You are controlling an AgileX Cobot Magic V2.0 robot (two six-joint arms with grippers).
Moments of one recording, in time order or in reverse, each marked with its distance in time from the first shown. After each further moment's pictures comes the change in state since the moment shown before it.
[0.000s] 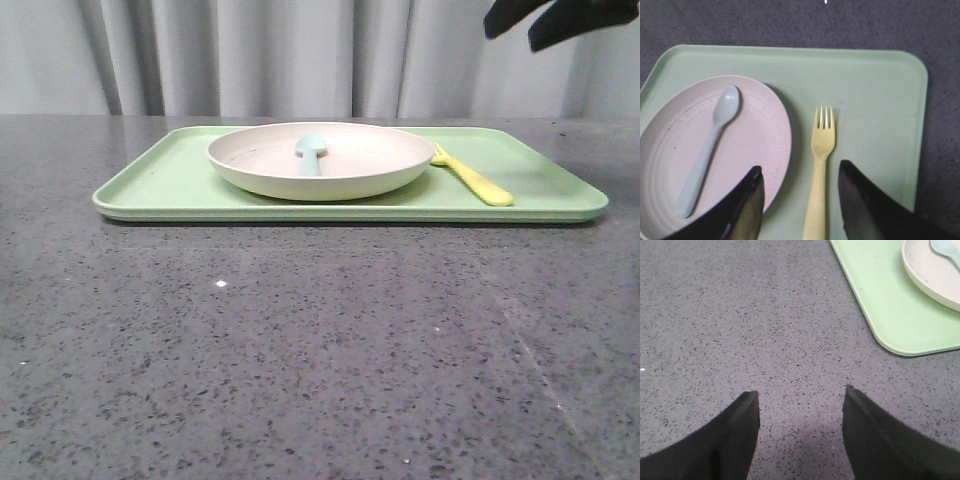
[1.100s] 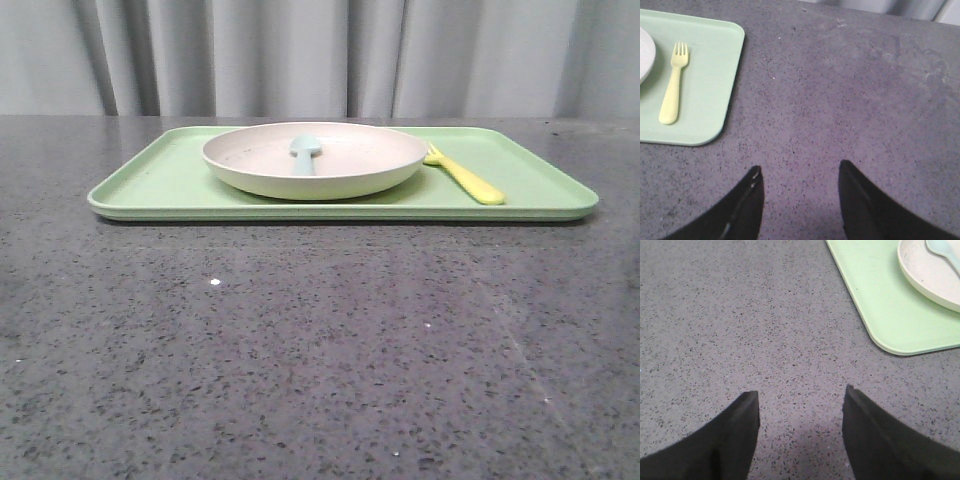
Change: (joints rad) left arm 0.000 0.000 0.000 0.000 0.000 0.000; right arm 0.000 -0.836 0.378 -0.833 0.299 0.522
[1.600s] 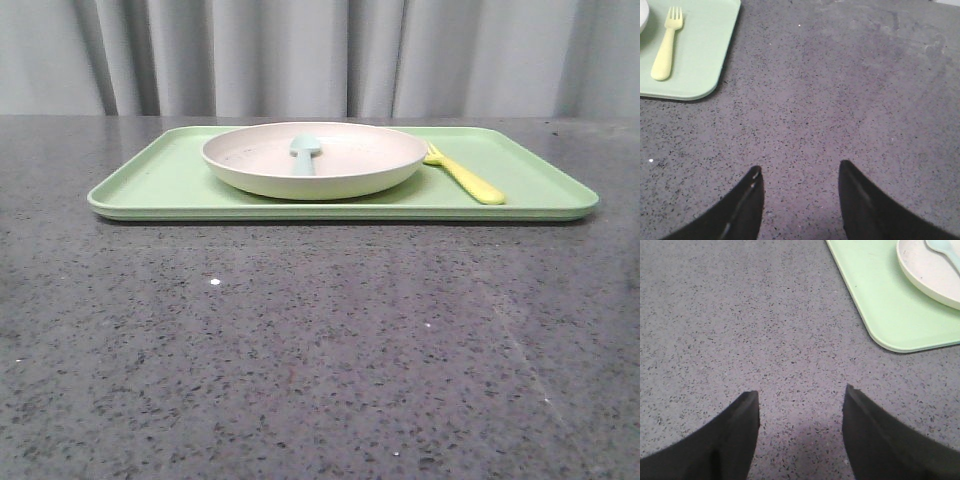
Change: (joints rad) left arm 0.000 0.000 0.000 0.000 0.008 0.000; right arm 0.000 -0.234 0.217 -0.013 -0.001 0.002
